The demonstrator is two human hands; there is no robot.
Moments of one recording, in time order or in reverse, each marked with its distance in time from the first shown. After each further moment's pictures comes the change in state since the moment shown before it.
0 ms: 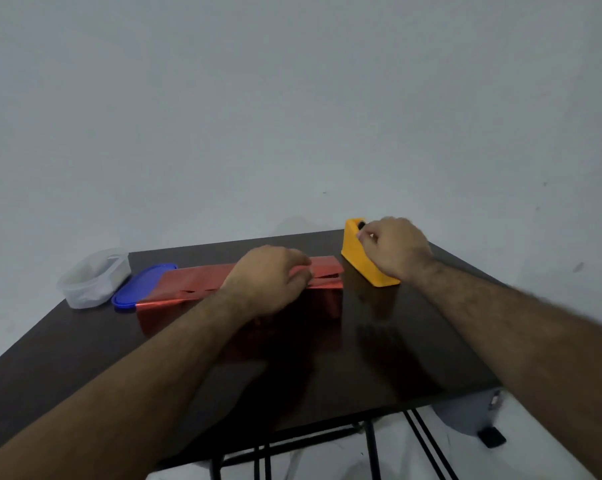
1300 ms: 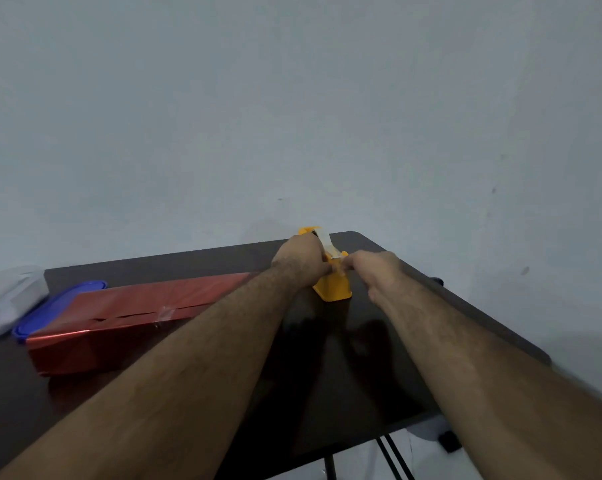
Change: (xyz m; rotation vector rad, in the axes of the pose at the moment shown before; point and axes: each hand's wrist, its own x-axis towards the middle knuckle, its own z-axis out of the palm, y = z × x) left_hand 0.168 0.088 0.086 -0.127 -0.097 -0.167; right_hand 0.005 0.049 0.013 0.935 -0.045 0.912
